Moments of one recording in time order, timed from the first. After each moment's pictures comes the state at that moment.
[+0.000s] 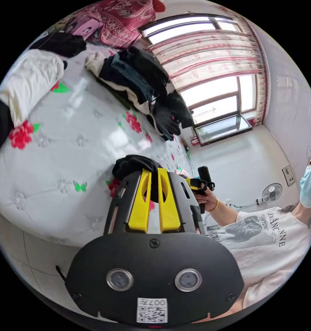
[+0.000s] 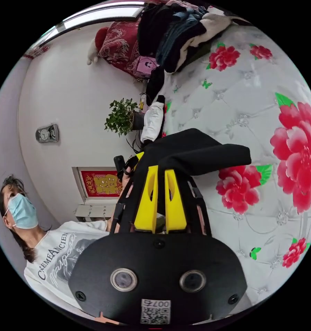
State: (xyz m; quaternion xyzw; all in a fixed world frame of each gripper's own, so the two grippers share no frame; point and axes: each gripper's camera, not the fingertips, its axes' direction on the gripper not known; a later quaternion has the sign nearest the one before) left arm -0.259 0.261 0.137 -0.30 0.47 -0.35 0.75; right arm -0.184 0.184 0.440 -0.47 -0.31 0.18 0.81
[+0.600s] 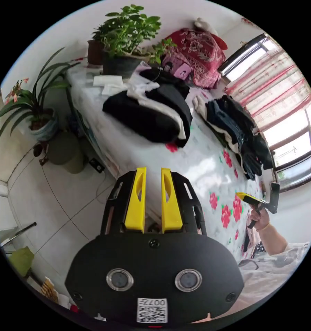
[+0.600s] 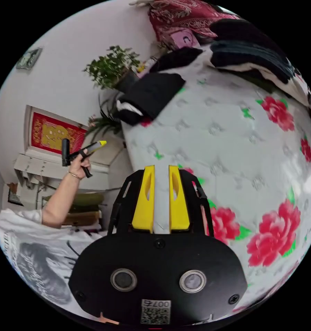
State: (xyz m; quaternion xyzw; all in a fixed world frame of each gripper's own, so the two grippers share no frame) left arm -0.332 0.379 0.043 -0.41 0.08 -0.37 0.83; right arm -0.378 0.248 0.517 -0.52 -0.20 -0.14 0.82
